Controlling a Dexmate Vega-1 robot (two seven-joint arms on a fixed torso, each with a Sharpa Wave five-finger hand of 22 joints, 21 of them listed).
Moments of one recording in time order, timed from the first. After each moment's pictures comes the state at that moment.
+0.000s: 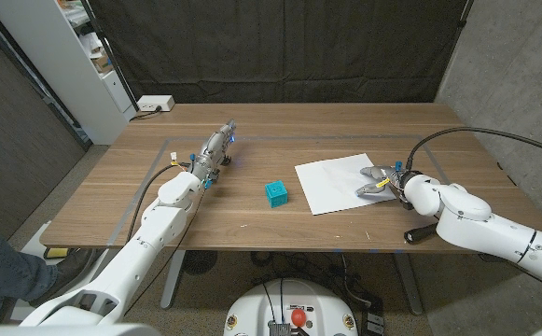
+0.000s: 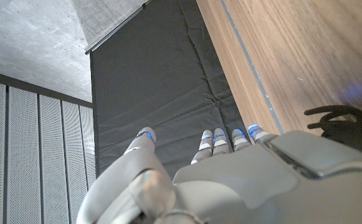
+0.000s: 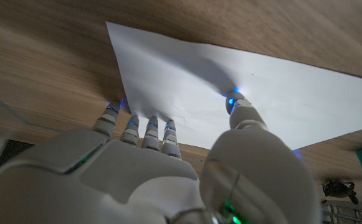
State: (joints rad) left arm 0.89 0.38 0.22 -1.32 -0.40 -0.21 -0.17; left_hand 0.29 0.04 0.37 -0.02 0.18 -0.01 0.09 0.19 0.18 -0.08 0.06 0.21 0.20 -0.16 0.08 0.18 0.18 -0.17 0.08 0.19 0.18; right arm -0.93 -1.08 -0.64 -2.05 -0.41 -0.64 0.24; right_hand 0.55 -0.14 0.44 -0.14 0.38 0.10 0.00 0.20 0.19 0.08 0.07 0.19 0.18 -0.06 0.12 0.22 0.20 0.01 0.20 0.19 0.17
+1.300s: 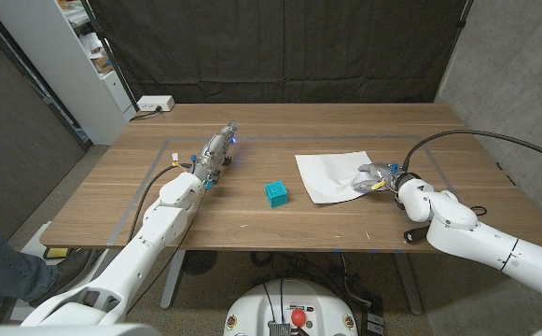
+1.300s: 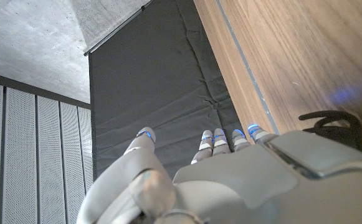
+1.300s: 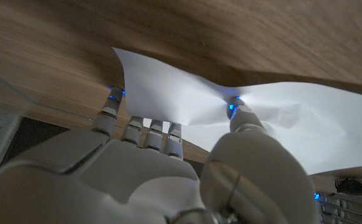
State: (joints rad) left arm 0.87 0.37 0.23 -1.29 -0.40 -0.21 -0.18; left_hand 0.29 0.04 0.37 -0.02 0.18 -0.01 0.09 0.19 0.18 -0.09 0.06 0.21 0.20 -0.16 0.08 0.18 0.18 -0.17 0.08 0.19 0.18; right arm -0.93 -1.01 -0.70 -1.95 -0.49 -0.63 0.13; right_hand 0.59 -0.13 0.43 -0.14 0.44 0.30 -0.05 0.24 0.19 0.28 0.01 0.23 0.19 0.14 0.04 0.27 0.20 0.20 0.21 0.22 0.17
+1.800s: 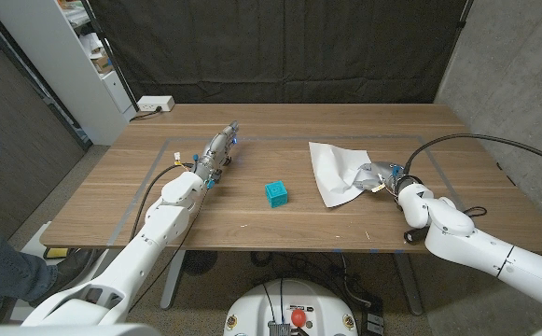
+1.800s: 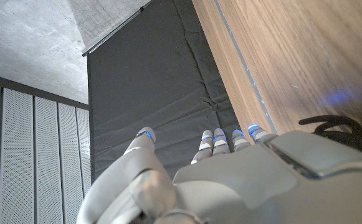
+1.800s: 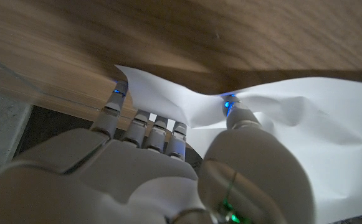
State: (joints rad) left arm 0.86 0.36 0.23 -1.27 -0.39 -0.21 -0.19; left_hand 0.29 0.04 0.37 -0.02 0.18 -0.01 0.10 0.19 0.18 -0.09 0.06 0.21 0.20 -0.16 0.08 0.18 0.18 -0.17 0.08 0.19 0.18; right arm -0.96 -0.97 -0.69 -1.90 -0.51 -0.61 0.02; right_hand 0.65 -0.07 0.44 -0.12 0.46 0.46 -0.11 0.33 0.20 0.44 -0.04 0.29 0.19 0.40 -0.01 0.34 0.20 0.37 0.21 0.22 0.18
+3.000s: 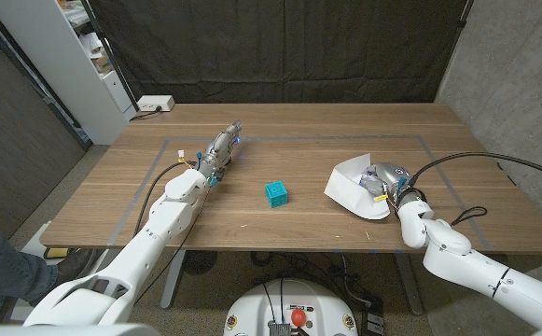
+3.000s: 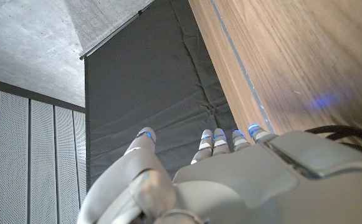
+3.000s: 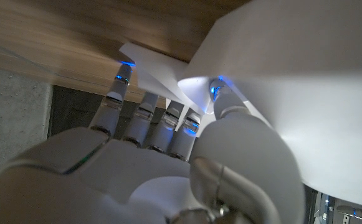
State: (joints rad) left arm 0.81 0.35 0.25 -1.21 -0.38 -0.21 -0.20; left_hand 0.28 0.04 0.37 -0.03 0.18 -0.01 0.10 0.19 0.18 -0.09 0.06 0.21 0.20 -0.17 0.08 0.18 0.18 -0.18 0.08 0.19 0.18; right arm -1.08 -0.89 -0.60 -1.85 -0.49 -0.51 -0.34; right_hand 0.77 0.02 0.47 -0.15 0.35 0.96 -0.19 0.42 0.21 0.90 -0.17 0.37 0.23 0.62 -0.06 0.41 0.24 0.52 0.19 0.23 0.17
